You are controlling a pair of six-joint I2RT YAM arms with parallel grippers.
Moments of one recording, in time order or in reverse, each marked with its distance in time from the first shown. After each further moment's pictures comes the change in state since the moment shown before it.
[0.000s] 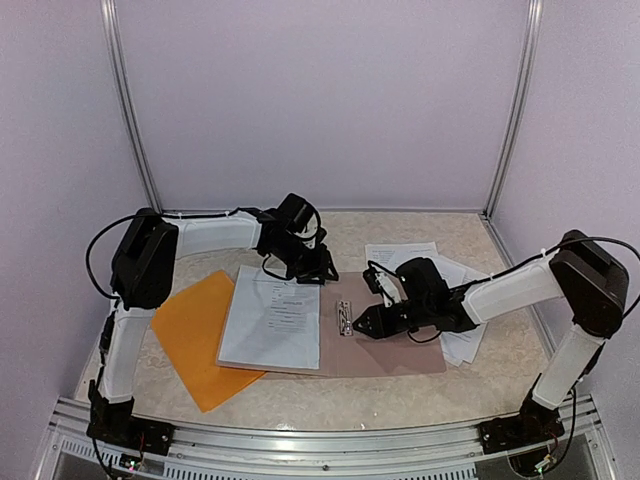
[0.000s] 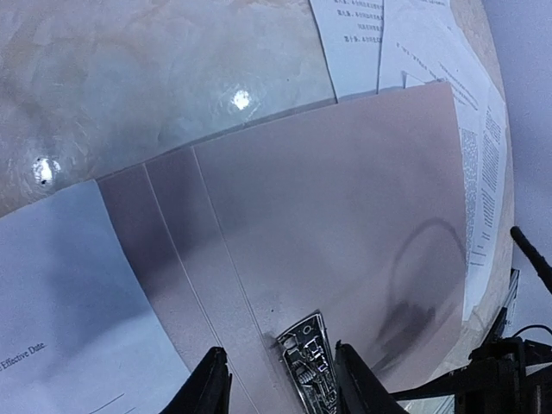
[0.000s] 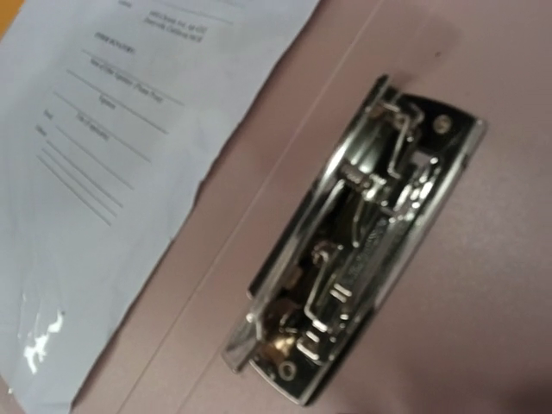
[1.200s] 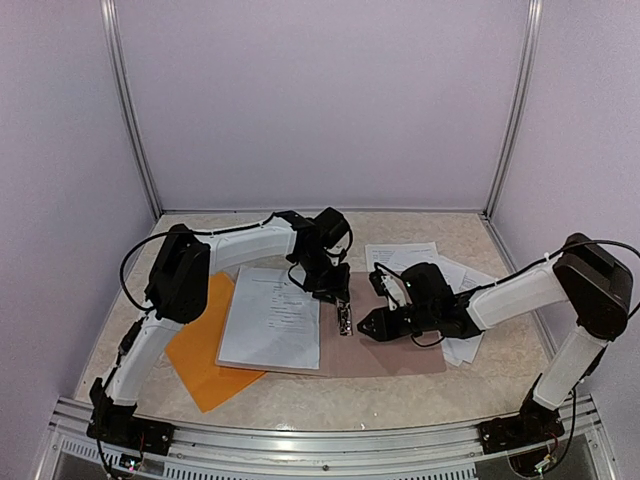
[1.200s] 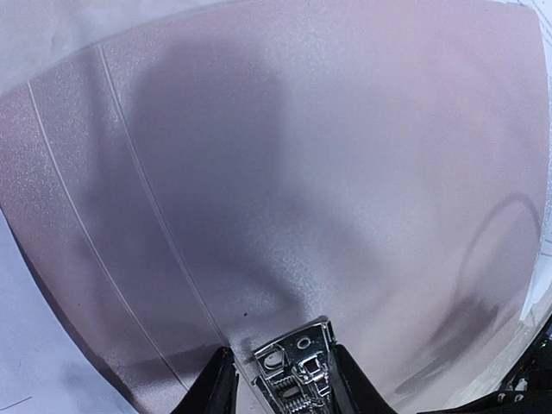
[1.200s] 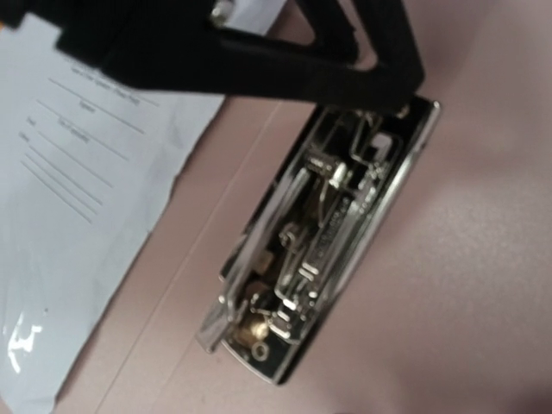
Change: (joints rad) left arm -0.109 0.227 0.363 -0.357 -0.110 -0.004; right arm 0.008 -0.029 -0.060 0.052 0.045 0.028
